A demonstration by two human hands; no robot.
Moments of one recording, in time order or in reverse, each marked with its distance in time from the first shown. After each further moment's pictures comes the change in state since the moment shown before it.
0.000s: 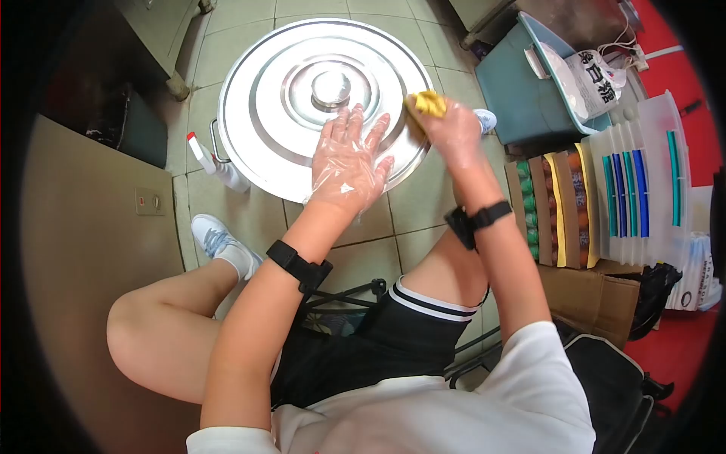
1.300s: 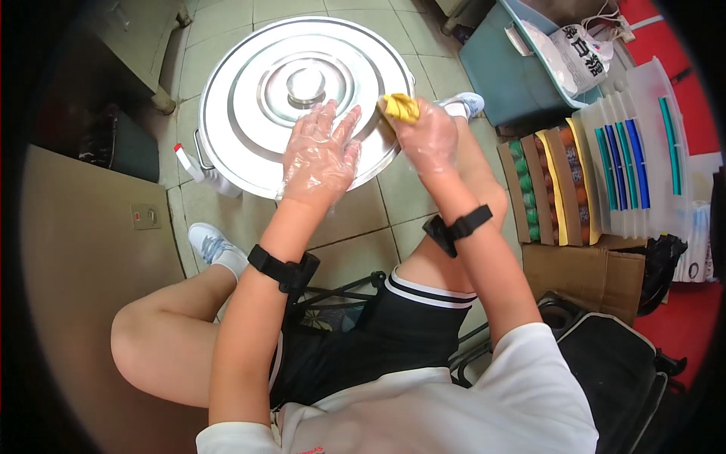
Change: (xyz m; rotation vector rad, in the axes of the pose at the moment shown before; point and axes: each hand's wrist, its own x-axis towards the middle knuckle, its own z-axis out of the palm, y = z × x) left_hand -0.002 -0.013 0.009 -0.130 0.204 0.067; right_hand -0.038 -0.006 0.006 0.043 0.196 -0.069
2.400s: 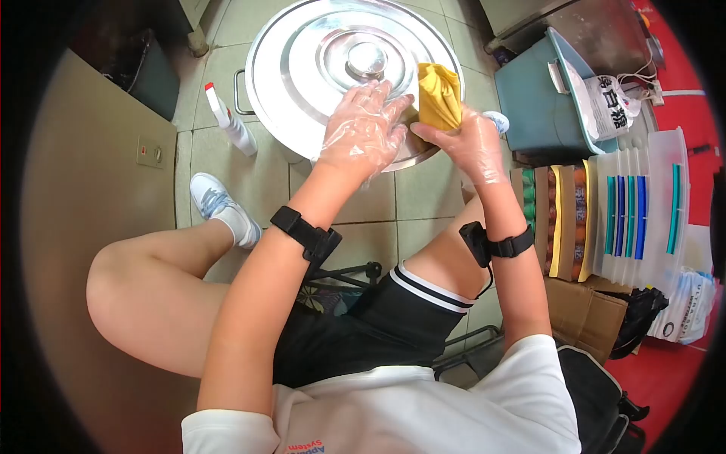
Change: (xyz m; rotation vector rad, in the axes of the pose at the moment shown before) left_hand -0.004 -0.004 0.000 -0.180 0.096 -0.040; right_hand 0.011 -0.030 -0.047 0.123 -0.530 -0.060
